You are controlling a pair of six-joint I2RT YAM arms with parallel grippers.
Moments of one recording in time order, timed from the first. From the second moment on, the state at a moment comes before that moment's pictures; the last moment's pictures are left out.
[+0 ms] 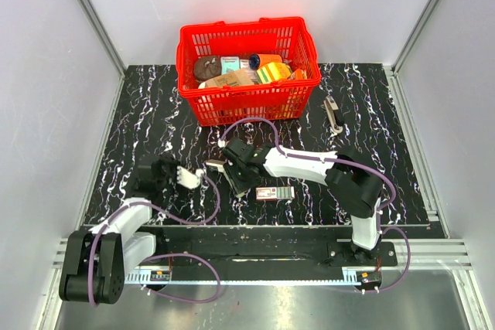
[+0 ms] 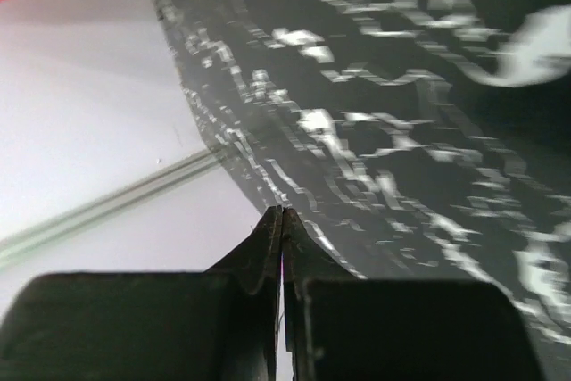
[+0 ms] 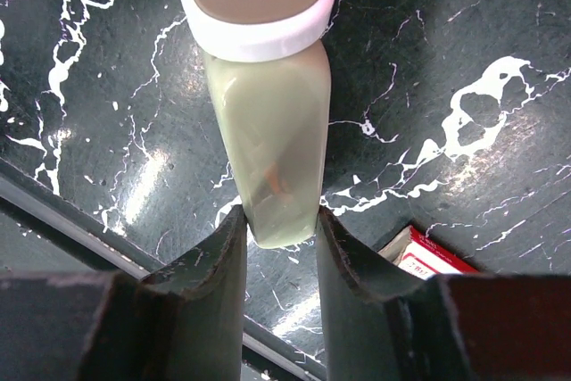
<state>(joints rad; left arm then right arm) -0.06 1.02 0.15 0.31 0.12 1.74 1.02 1.92 1.33 -0.53 -0.04 0.47</state>
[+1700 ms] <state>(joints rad) -0.06 1.08 0.71 -0.56 0.53 0.88 1.05 1.82 1.43 -0.33 -0.10 0.57</state>
